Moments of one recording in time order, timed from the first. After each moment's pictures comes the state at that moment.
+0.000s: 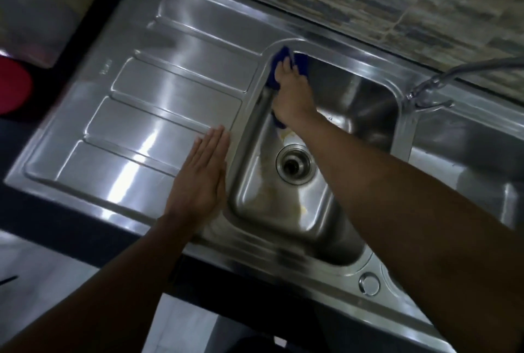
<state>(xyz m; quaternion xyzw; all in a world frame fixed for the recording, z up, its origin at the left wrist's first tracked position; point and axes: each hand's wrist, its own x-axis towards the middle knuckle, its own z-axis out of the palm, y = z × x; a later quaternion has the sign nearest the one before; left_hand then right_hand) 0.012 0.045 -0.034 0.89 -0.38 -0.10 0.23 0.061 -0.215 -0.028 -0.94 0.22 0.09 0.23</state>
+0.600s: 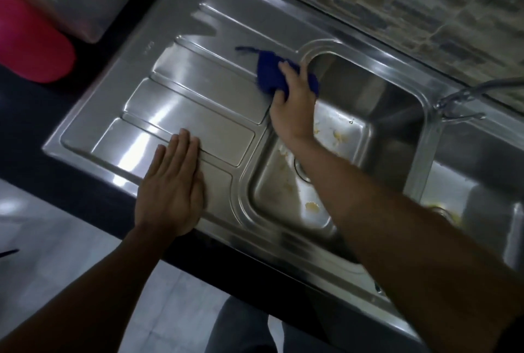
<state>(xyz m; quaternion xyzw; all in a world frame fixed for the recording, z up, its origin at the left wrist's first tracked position) 0.006 0.142 -0.035 0.95 -0.29 -0.08 0.09 0.047 -0.124 -0.015 -0.85 0.25 -0.12 0.44</state>
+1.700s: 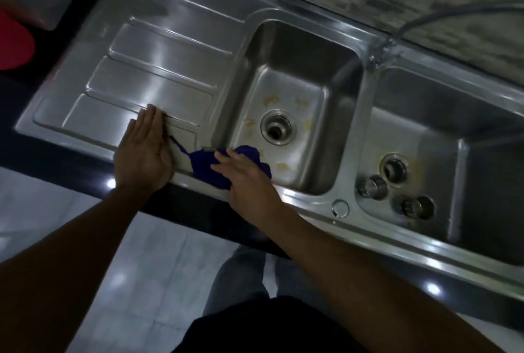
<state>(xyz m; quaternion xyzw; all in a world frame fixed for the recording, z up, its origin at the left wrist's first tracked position) -0.012 0.139 -0.019 0.94 -0.28 -0.07 0.16 -0.162 -0.043 -0.016 -0.93 0.05 0.05 0.37</state>
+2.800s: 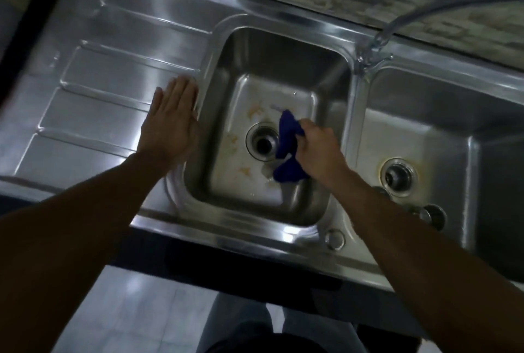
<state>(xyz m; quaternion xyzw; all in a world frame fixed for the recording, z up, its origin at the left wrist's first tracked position) 0.051 0.001 -0.030 0.90 -0.41 -0.06 0.12 -0.139 -0.230 -0.020 -0.90 0.33 0.06 0.29</state>
